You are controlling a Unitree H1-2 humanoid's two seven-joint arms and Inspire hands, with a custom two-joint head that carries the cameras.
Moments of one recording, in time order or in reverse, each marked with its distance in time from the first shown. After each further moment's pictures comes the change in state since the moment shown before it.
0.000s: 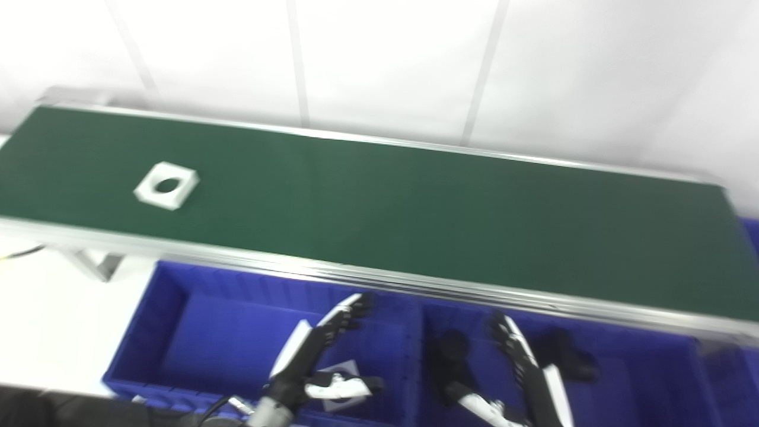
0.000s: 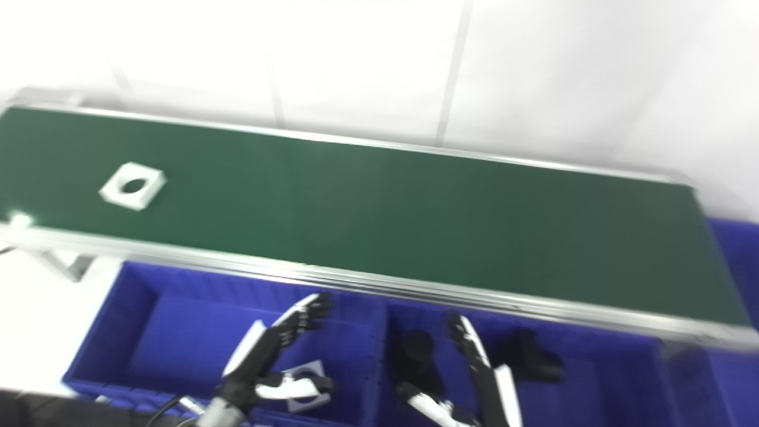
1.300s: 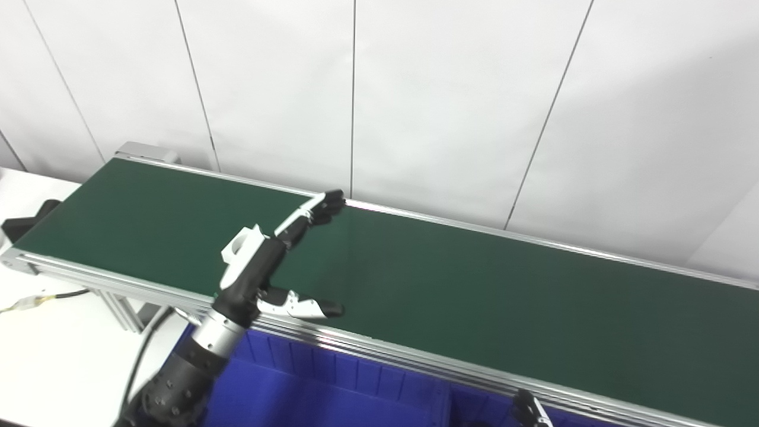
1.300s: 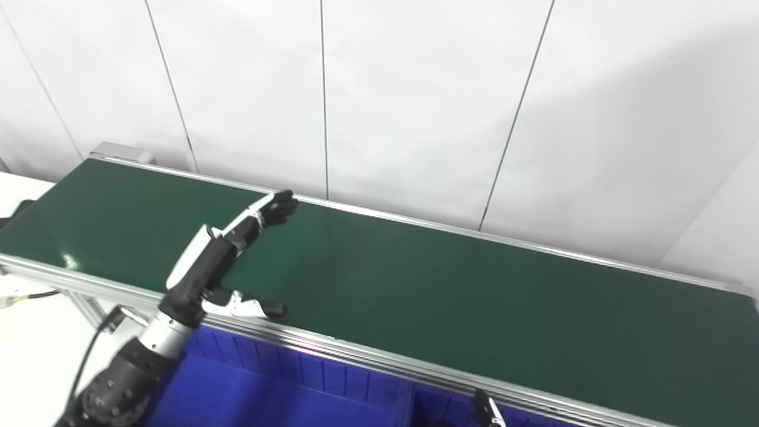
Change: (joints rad) left arm -0.282 0.177 0.405 -0.275 -0.091 0.034 -0.198; right arm -0.086 0.033 -0.016 0.134 0.011 -0.100 -0.009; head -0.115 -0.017
